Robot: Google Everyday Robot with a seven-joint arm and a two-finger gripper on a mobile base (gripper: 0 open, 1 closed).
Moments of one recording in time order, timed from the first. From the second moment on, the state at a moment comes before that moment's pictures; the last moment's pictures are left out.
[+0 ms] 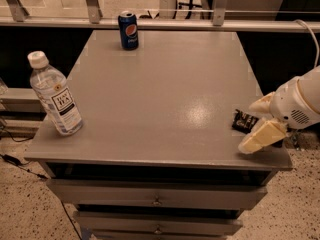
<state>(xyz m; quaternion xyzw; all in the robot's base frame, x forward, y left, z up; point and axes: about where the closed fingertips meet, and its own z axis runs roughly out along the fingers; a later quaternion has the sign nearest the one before) 0.463 -0.232 0.835 -0.50 0.83 0.11 0.23</state>
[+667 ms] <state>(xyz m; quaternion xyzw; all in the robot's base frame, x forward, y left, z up) 0.460 -0.234 0.828 -0.49 0.83 0.11 0.22</state>
